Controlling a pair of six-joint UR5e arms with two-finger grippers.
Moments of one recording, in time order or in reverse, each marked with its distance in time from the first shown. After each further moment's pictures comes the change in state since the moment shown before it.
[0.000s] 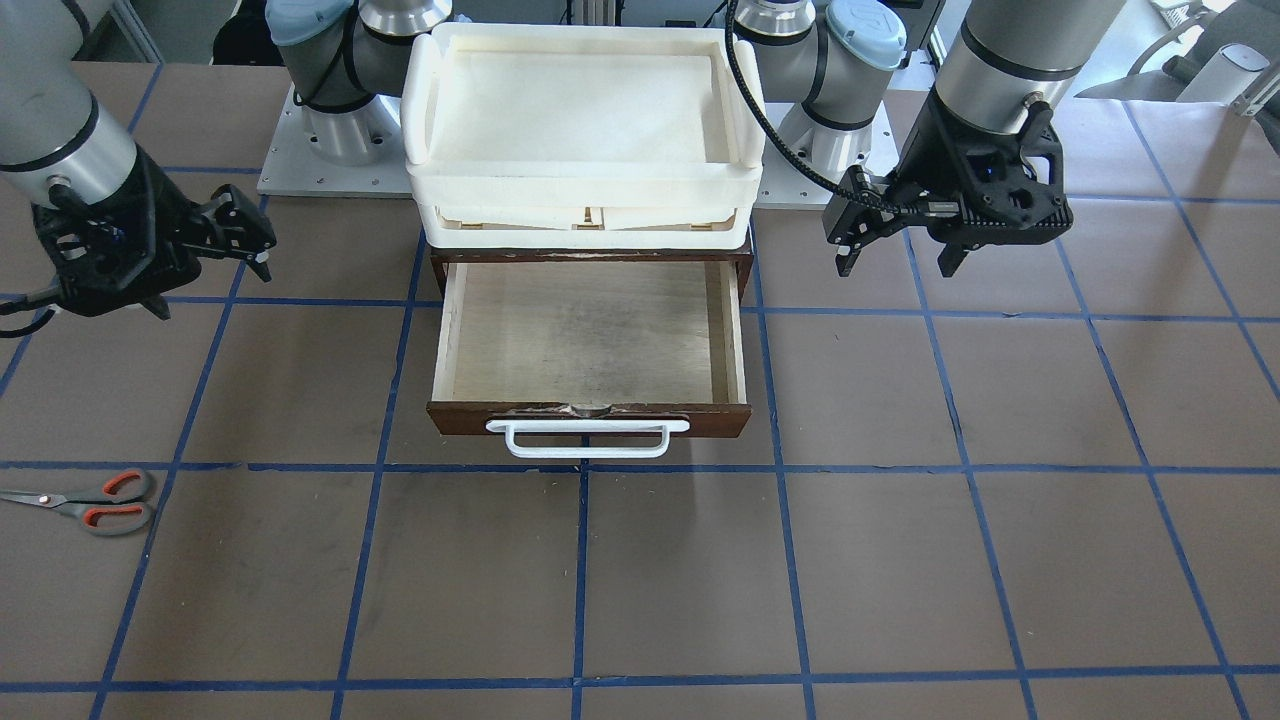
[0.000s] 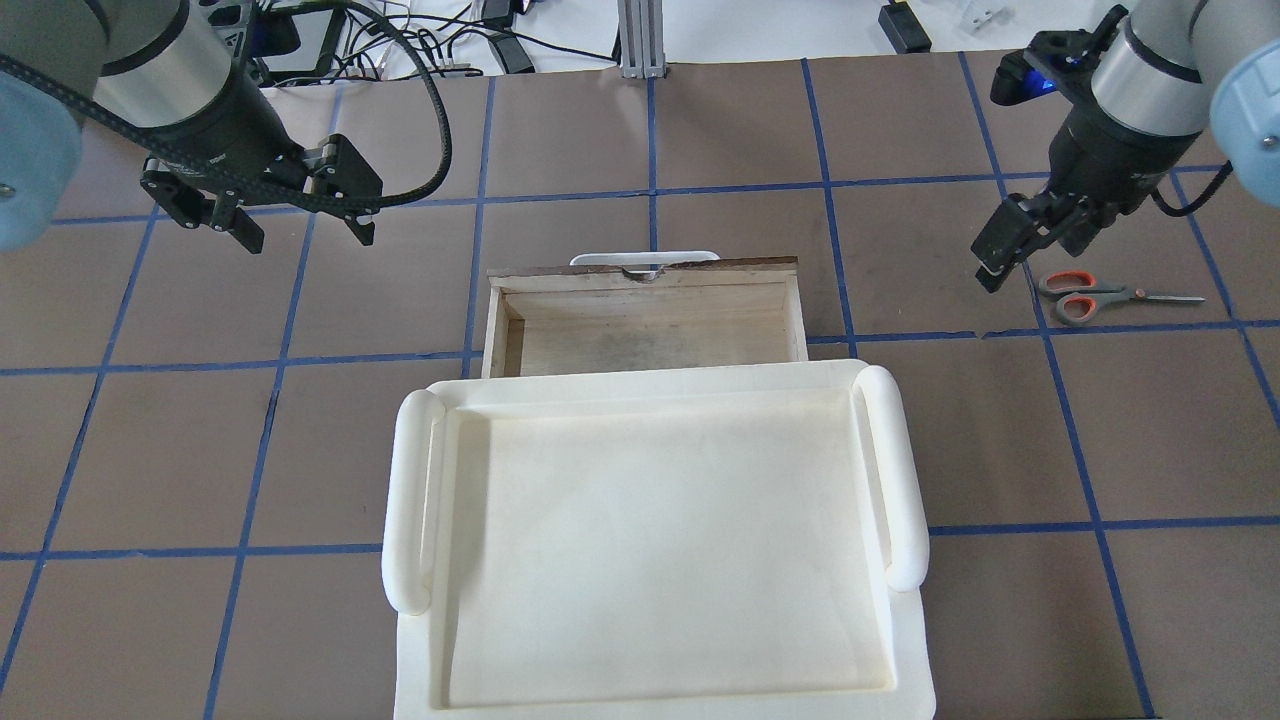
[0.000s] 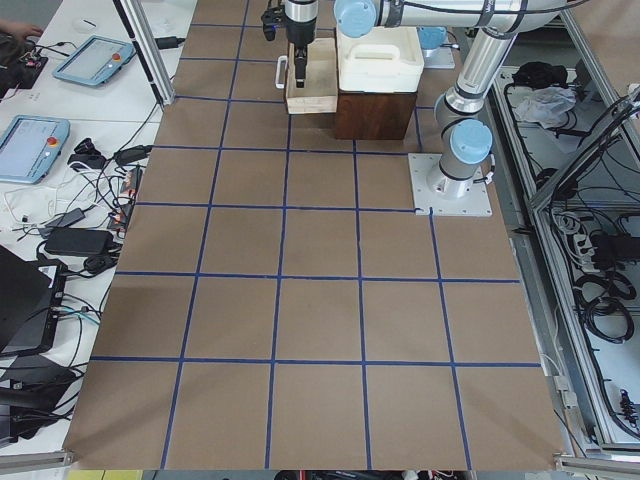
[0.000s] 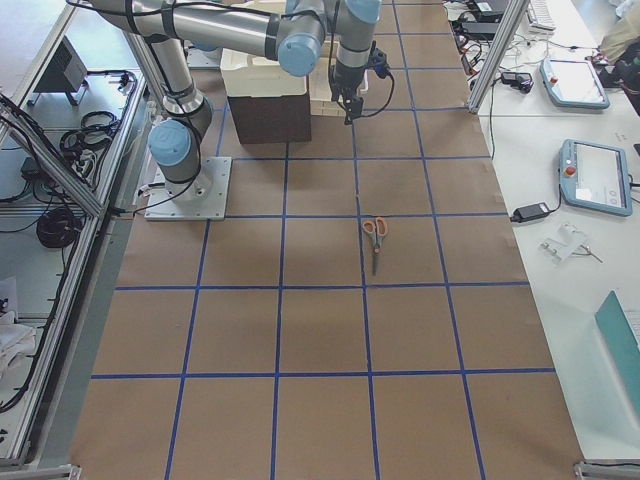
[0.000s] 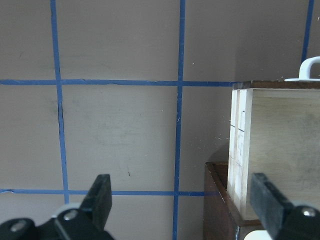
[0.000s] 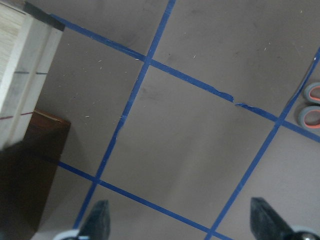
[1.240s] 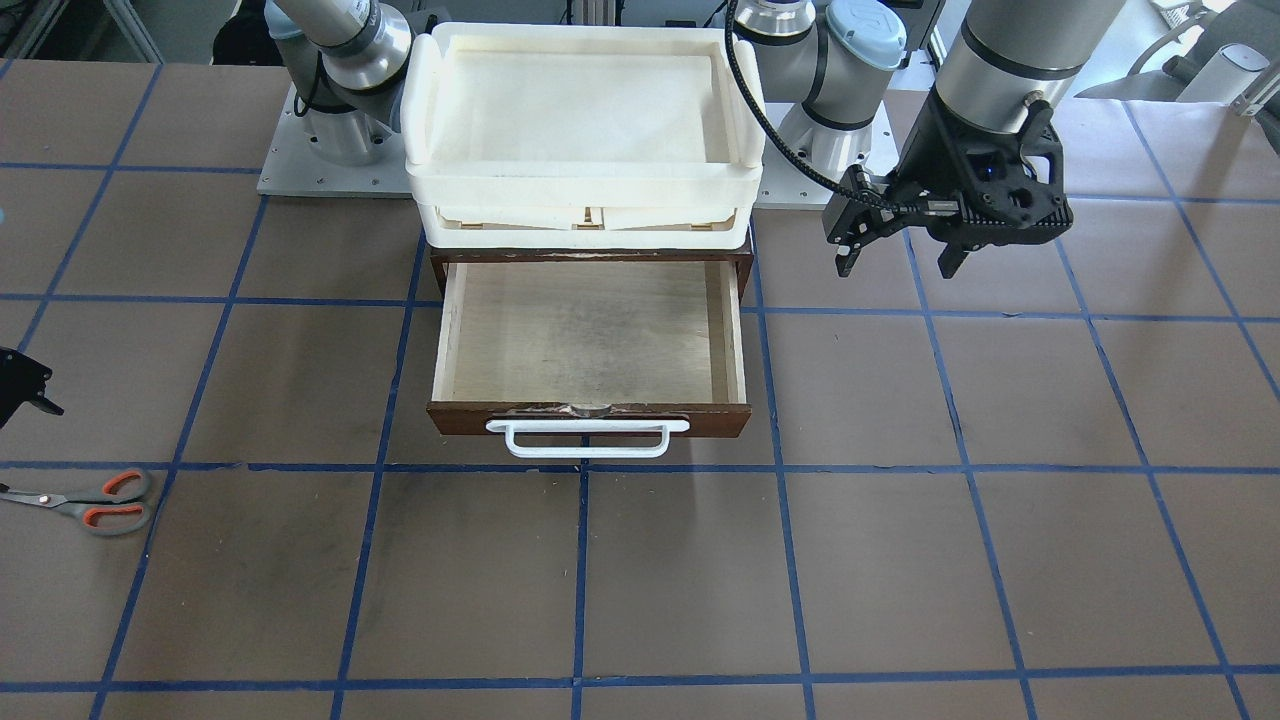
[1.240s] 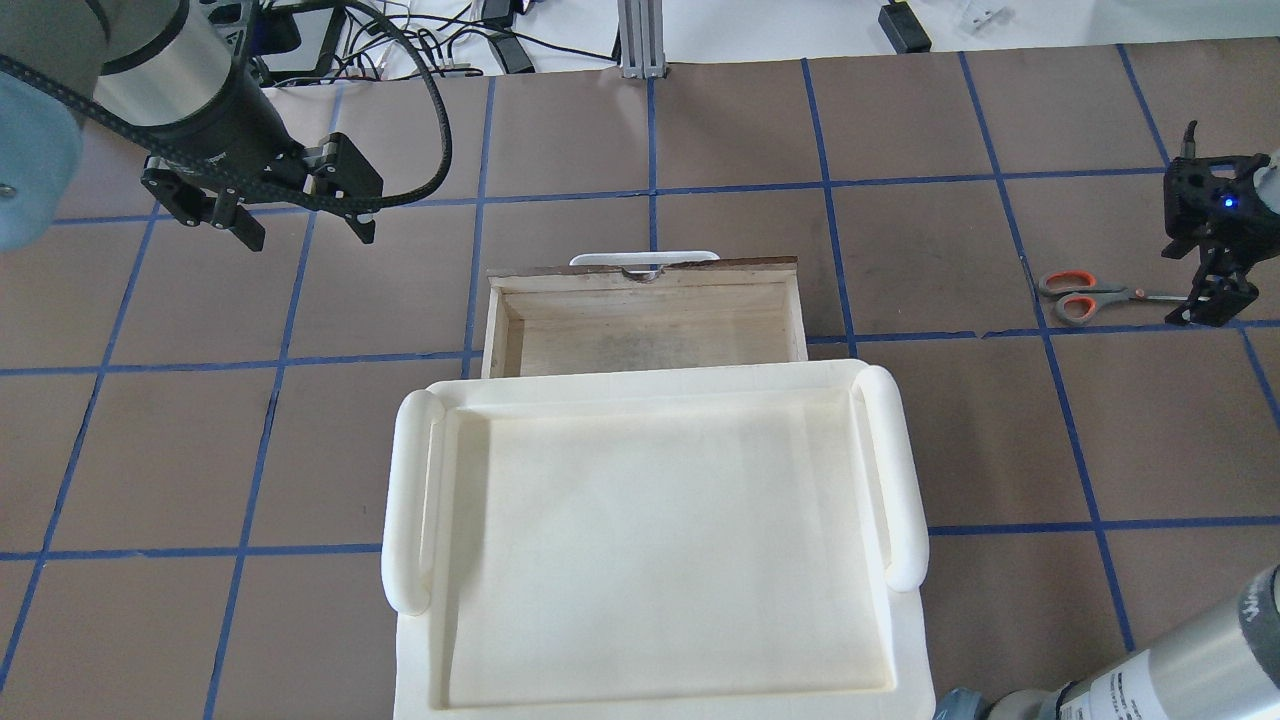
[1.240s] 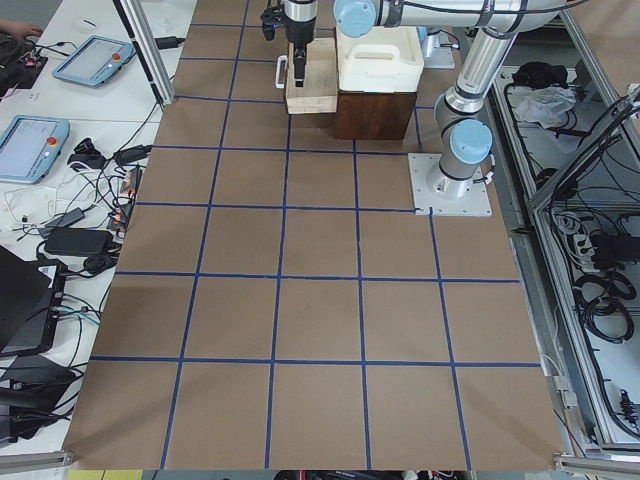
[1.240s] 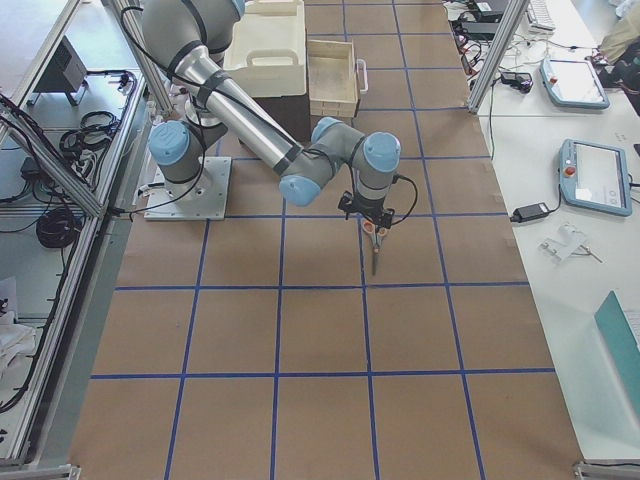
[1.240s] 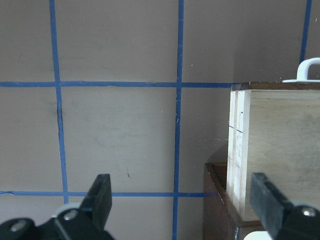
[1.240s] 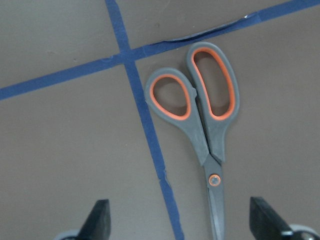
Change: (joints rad) left arm 0.000 0.000 0.000 0.006 -0.002 0.009; right arm -0.359 0.388 0.041 -0.551 0.001 -1.245
